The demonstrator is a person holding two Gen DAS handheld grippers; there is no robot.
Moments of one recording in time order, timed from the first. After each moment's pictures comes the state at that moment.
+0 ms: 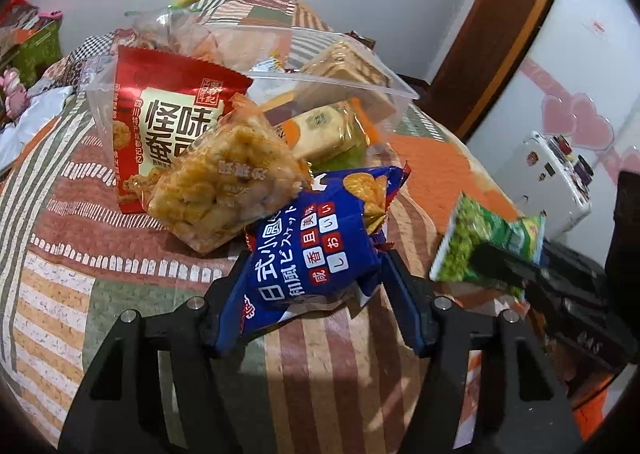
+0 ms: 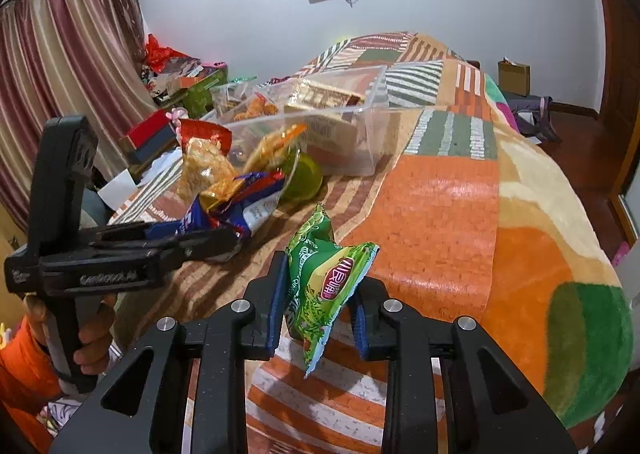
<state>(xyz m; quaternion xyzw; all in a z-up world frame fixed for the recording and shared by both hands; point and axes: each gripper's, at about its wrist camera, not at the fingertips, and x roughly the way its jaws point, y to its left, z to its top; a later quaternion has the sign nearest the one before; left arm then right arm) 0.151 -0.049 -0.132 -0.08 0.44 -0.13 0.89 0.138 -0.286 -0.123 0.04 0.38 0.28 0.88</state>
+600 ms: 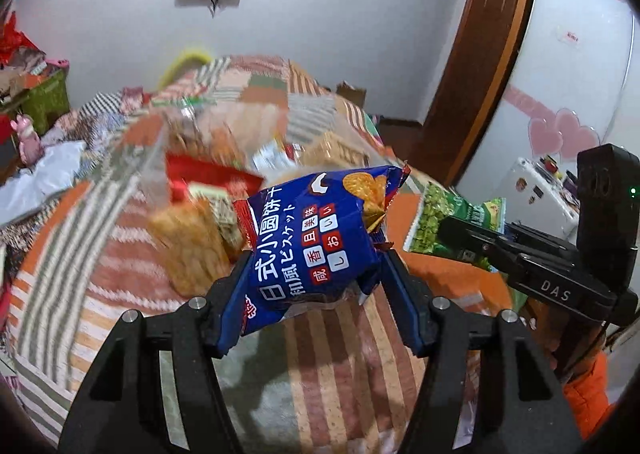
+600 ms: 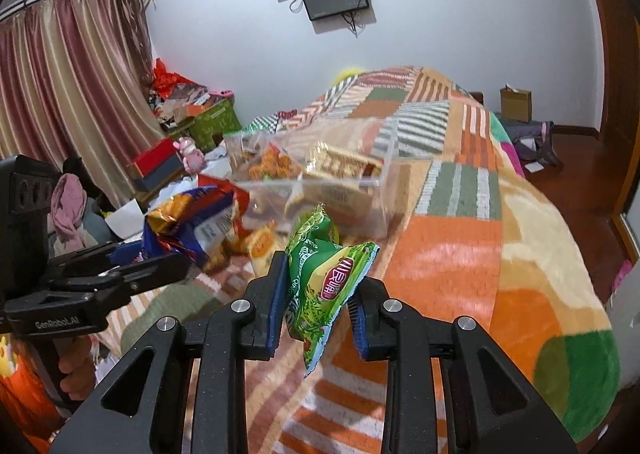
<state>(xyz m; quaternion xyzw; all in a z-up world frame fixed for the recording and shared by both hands) 0.109 -0.037 -0.066 -0.06 0.34 -0.12 0.93 0.152 -0.277 -0.086 0.06 0.33 0.29 0.90</state>
